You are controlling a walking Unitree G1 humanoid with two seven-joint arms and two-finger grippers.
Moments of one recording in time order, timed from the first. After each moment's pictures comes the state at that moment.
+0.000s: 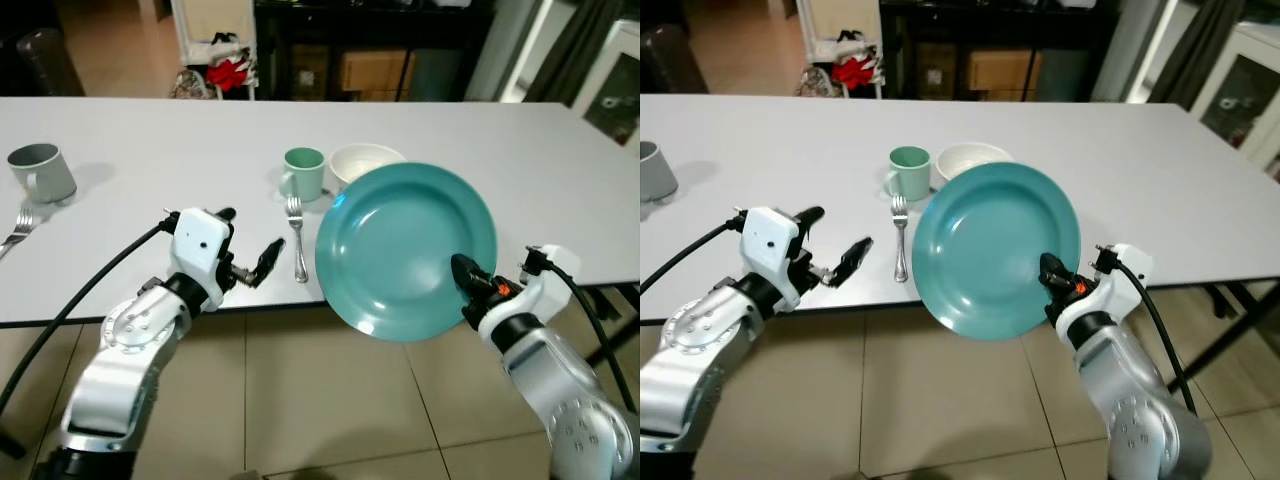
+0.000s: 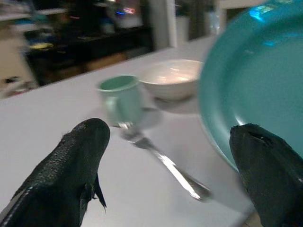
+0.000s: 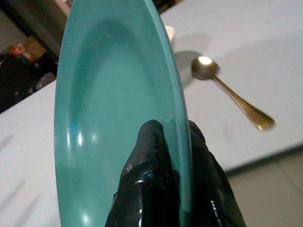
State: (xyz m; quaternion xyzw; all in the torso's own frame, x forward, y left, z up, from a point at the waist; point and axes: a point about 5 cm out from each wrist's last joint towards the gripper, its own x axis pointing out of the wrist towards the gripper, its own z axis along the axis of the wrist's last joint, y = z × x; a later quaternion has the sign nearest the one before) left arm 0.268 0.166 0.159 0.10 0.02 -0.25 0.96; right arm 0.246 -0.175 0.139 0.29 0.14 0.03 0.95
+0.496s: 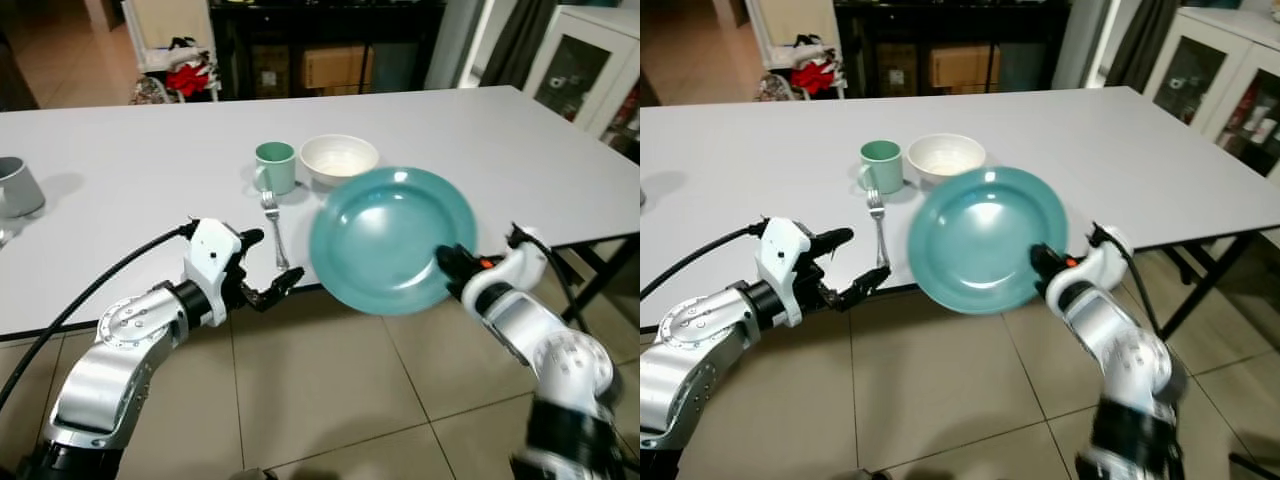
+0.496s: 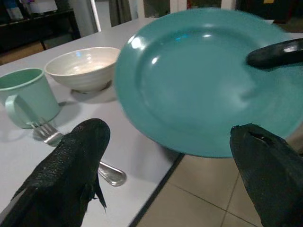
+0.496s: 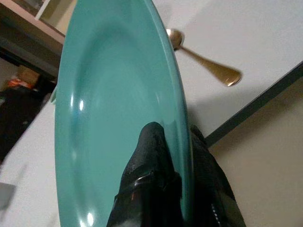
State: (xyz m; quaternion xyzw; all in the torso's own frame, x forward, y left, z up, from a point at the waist) left arm 0.263 0.159 0.155 0.09 0.06 -0.35 0.93; right arm 0.299 -0.178 0.122 0.40 0.22 0.03 0.89
